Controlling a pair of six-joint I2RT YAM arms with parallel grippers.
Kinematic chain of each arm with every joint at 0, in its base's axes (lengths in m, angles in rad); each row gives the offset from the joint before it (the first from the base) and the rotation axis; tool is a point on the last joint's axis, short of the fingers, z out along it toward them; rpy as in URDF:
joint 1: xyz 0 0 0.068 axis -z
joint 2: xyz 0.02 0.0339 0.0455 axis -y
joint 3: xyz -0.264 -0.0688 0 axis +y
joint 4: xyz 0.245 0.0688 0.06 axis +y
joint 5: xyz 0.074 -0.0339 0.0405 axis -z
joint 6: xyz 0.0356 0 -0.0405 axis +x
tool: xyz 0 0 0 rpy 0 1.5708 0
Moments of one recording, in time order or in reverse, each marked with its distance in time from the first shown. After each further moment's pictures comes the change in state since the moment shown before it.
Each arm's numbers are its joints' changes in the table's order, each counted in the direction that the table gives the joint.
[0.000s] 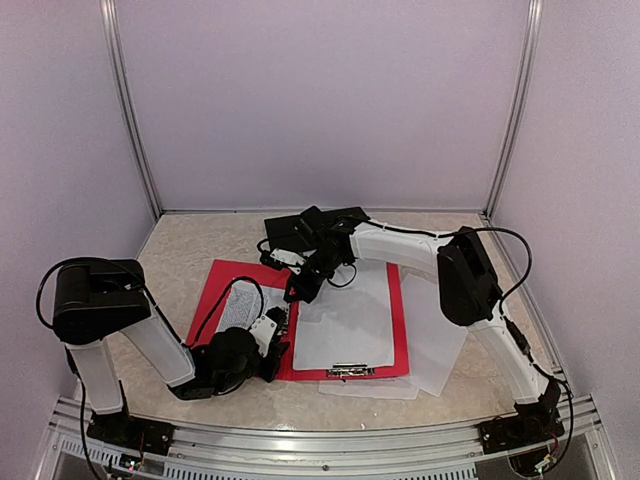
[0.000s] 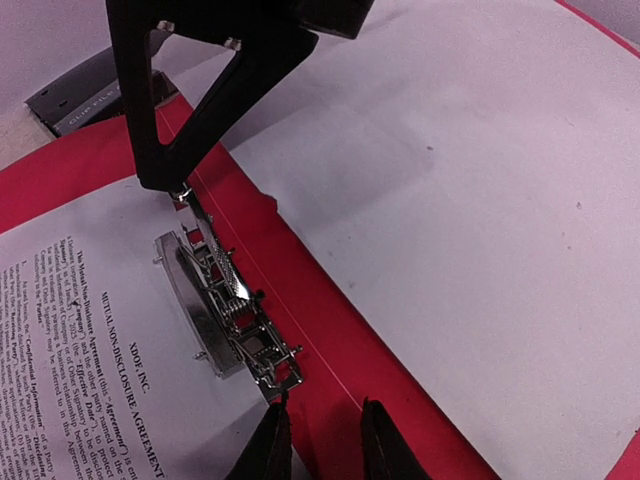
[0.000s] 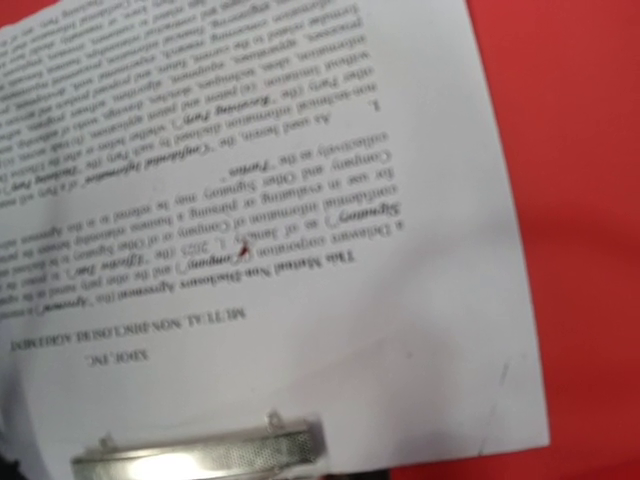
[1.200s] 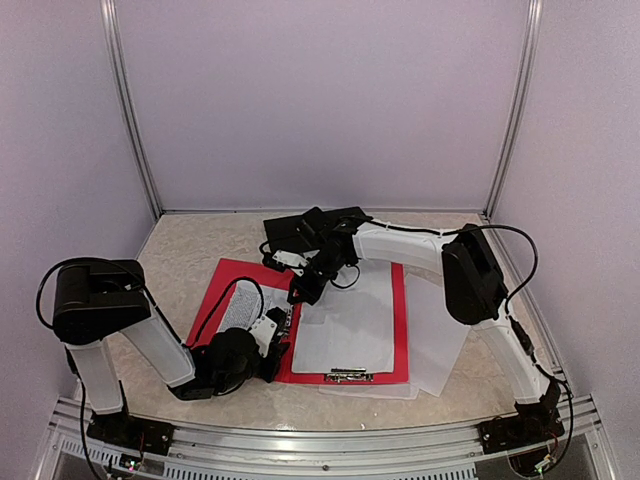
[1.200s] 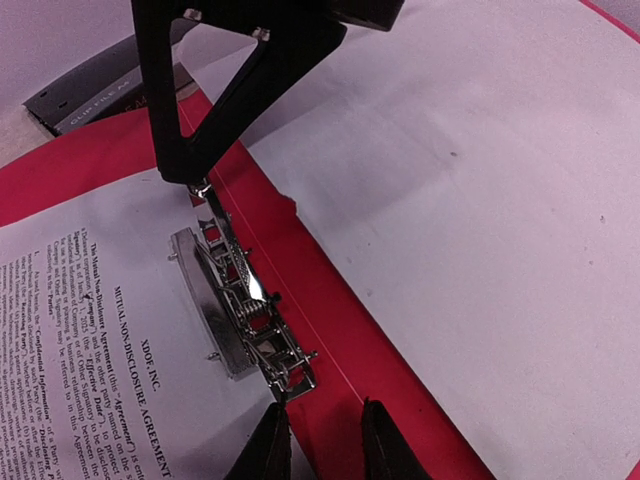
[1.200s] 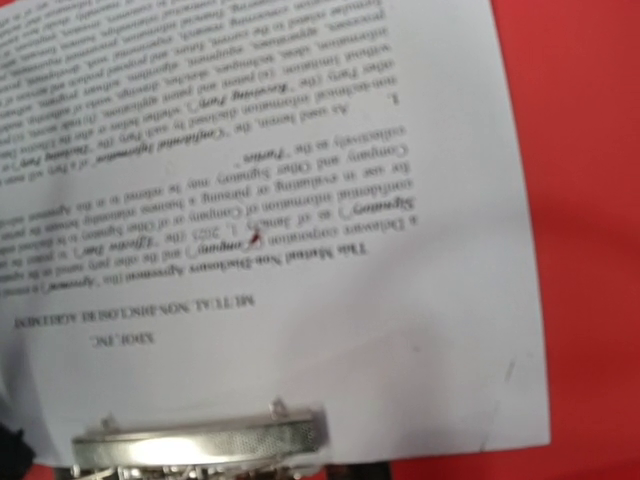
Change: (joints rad) left arm 0.003 0.000 0.000 -0.002 -0.002 0.000; right arm -0.005 0.050 0.070 -0.010 0.027 0.001
